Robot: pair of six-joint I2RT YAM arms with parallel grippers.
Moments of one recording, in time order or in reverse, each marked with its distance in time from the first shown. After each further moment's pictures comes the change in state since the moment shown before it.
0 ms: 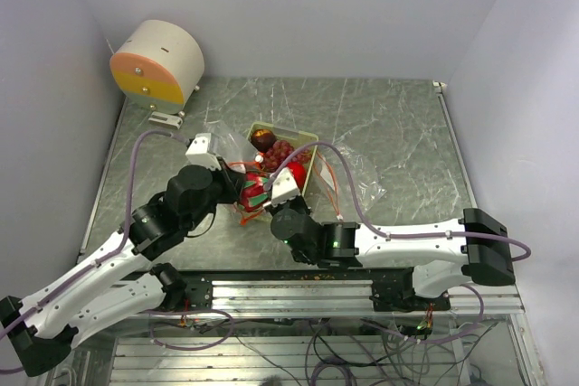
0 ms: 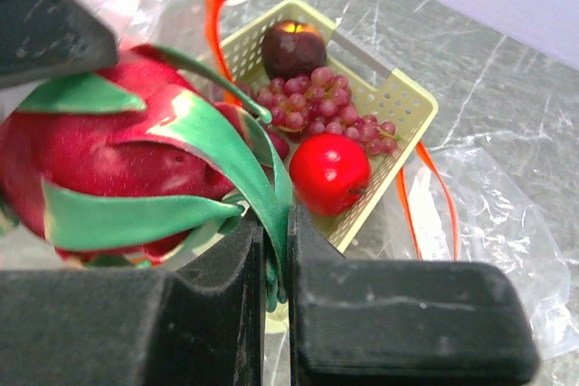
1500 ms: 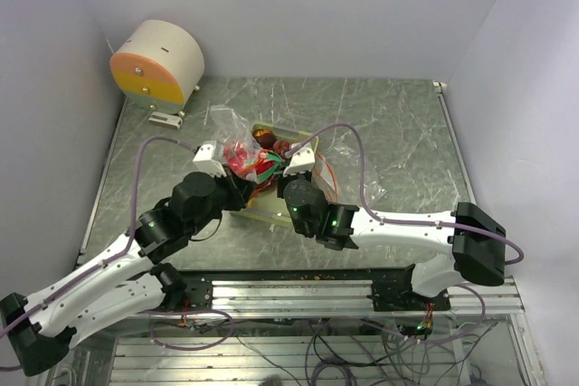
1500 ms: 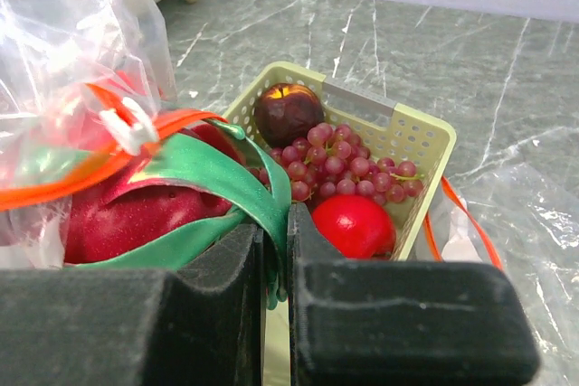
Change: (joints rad) left arm -0.021 -0.037 -0.103 0.098 0.087 -0.090; right arm -0.192 0.043 -0.035 0.305 -0.075 0.097
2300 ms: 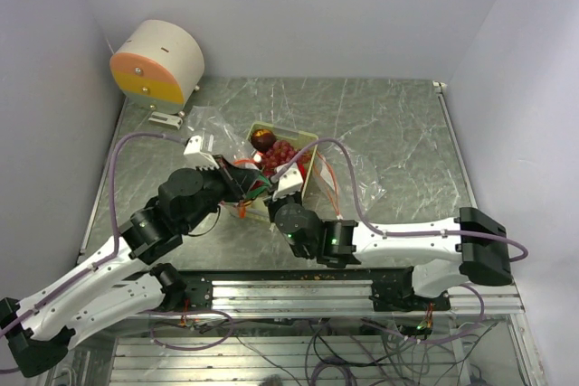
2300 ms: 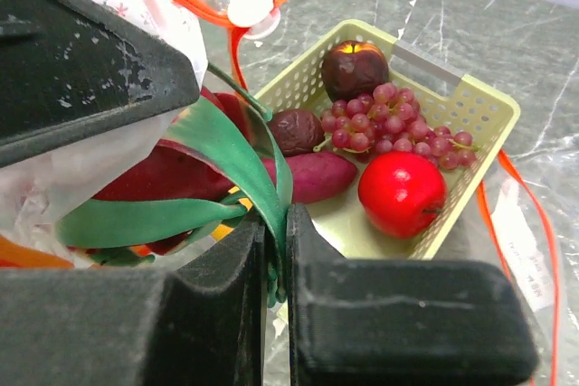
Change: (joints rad) left arm -0.005 0.001 0.083 0.047 0.000 -0.033; right arm 0.148 -0.006 0.003 -0.093 -0.012 0.029
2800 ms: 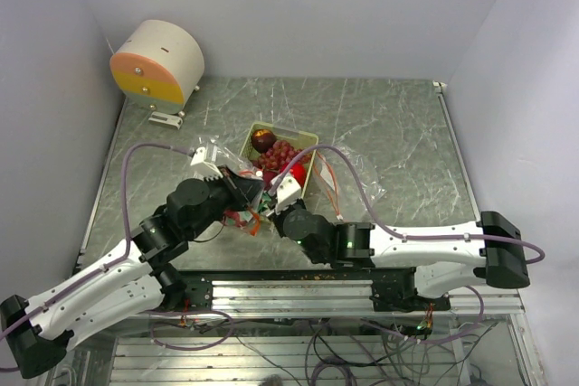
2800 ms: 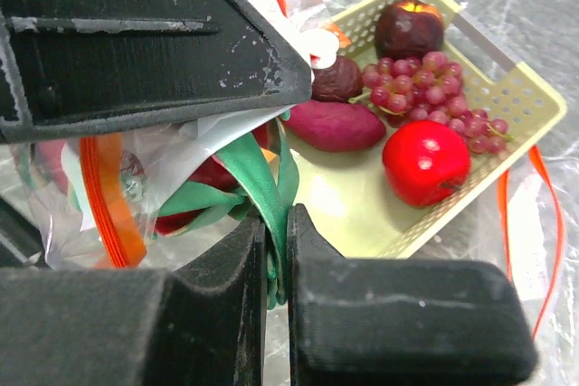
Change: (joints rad) left arm -0.001 -0.018 -0.160 0.145 0.041 -0.110; right arm 0.048 -0.111 -0.006 -0.235 -0.162 -0.037
